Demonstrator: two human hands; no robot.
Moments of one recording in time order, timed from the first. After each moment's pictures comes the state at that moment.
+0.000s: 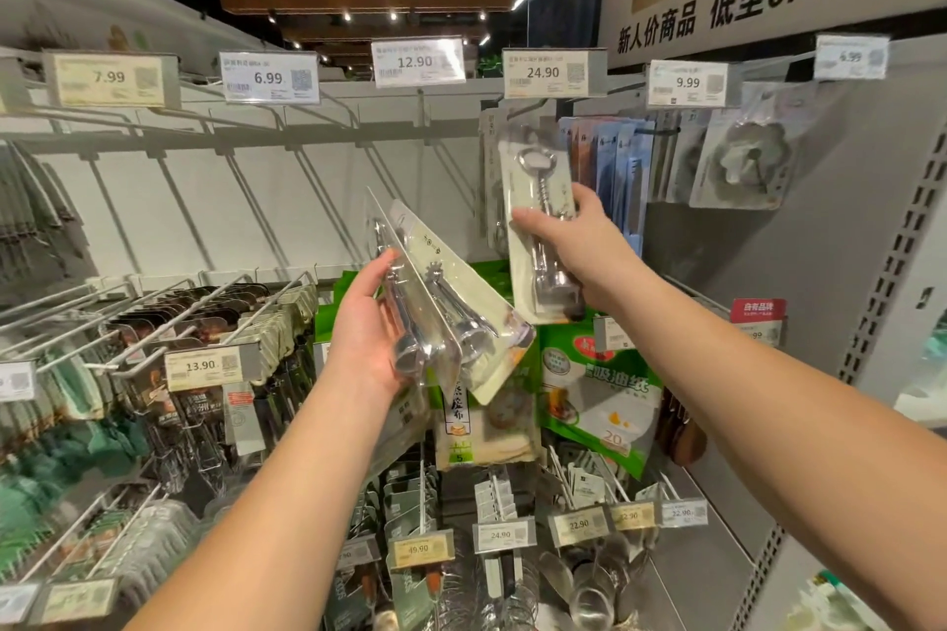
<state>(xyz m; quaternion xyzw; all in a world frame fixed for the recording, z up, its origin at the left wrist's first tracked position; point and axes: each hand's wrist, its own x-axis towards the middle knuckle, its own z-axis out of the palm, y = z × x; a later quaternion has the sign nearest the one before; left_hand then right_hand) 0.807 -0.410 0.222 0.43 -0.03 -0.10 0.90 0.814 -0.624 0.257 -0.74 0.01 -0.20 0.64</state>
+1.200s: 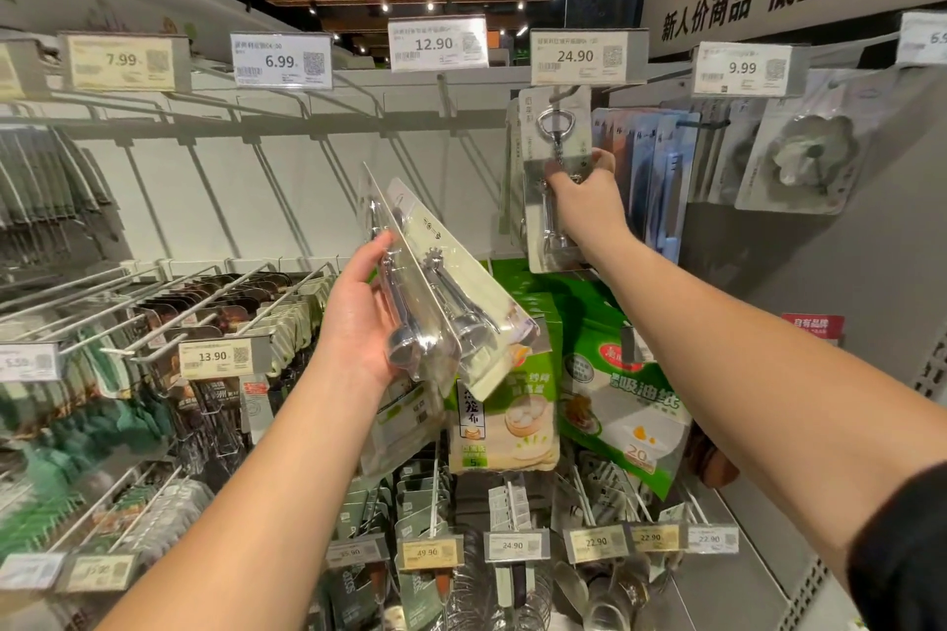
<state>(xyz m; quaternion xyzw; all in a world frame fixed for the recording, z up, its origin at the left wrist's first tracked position) 0.825 -0.405 0.226 0.45 -0.04 -0.05 0.89 0.919 -0.645 0.261 -0.75 0.04 -0.30 0.59</state>
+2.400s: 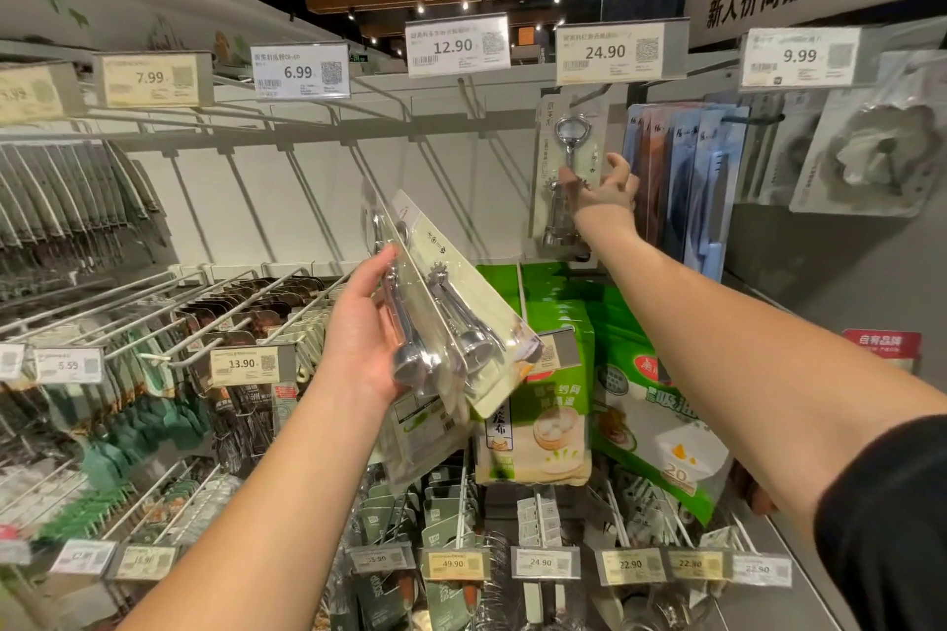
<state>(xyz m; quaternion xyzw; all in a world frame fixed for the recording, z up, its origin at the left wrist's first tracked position) 0.835 -0.391 0.222 0.45 -0.01 -0.05 0.89 0.978 -0.646 0.254 -0.81 0.10 -0.29 0.50</state>
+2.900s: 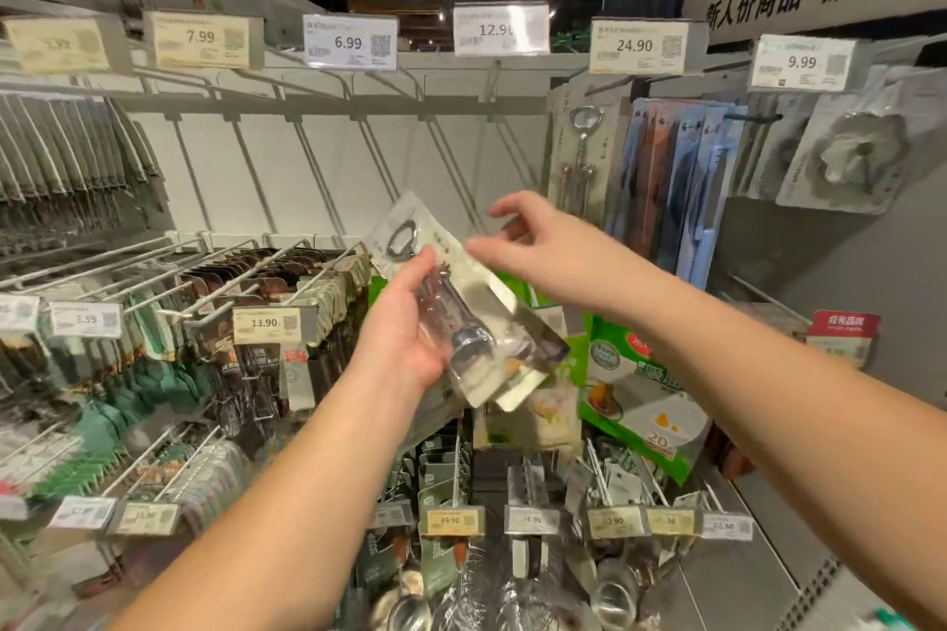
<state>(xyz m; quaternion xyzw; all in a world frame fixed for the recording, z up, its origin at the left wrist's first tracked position) 0.805 -0.391 0.211 0.44 0.04 -0.09 0.90 0.778 -0.542 0.274 -0.93 -0.13 -0.11 0.31</state>
